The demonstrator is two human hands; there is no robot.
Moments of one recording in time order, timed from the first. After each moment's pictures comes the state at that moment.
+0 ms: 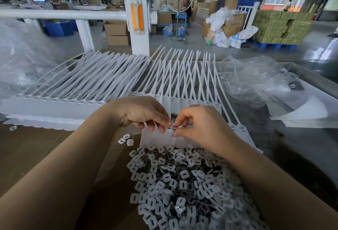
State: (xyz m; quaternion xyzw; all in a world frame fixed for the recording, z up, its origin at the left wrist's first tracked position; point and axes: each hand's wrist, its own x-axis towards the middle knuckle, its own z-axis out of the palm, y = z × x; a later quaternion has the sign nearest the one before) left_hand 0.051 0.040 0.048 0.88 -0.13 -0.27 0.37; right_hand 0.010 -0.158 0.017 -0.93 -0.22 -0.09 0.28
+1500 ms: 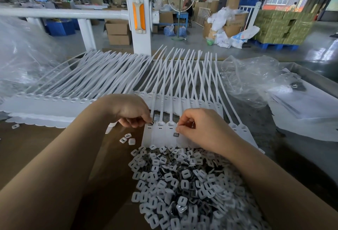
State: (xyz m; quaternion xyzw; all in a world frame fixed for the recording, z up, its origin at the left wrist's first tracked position) left_hand 0.062 0.063 0.048 0.91 0.00 -0.27 0.30; right_hand 0.015 -0.159 0.009 -0.94 -0.20 -0.05 0.27
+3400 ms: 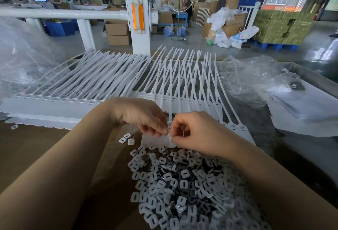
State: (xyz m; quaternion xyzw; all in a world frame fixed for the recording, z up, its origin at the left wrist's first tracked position) left_hand 0.053 0.046 0.049 0.87 -0.22 -0.32 0.30; right_hand 0.003 -0.156 0.023 -0.91 -0.30 0.03 0.29
